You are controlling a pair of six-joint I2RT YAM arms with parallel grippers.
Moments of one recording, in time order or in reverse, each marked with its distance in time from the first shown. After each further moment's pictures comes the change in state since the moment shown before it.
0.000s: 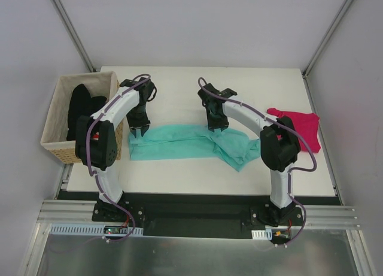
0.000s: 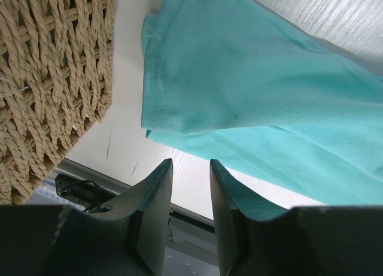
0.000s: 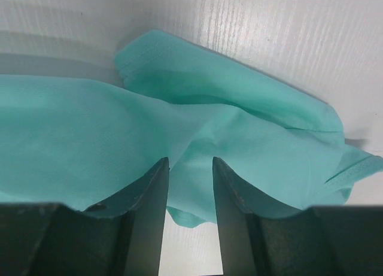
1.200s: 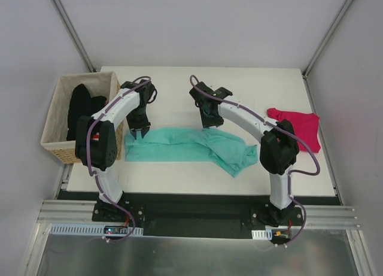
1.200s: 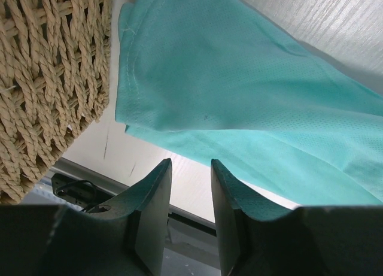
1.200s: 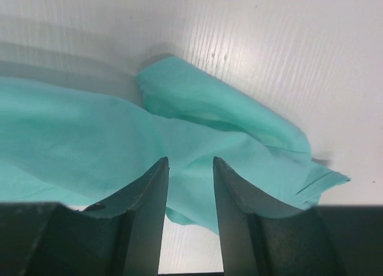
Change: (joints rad) left arm -0.006 -0.005 -0.036 0.021 0.000 -0.014; right arm 0.085 -0.028 0.065 -0.042 0.069 -0.011
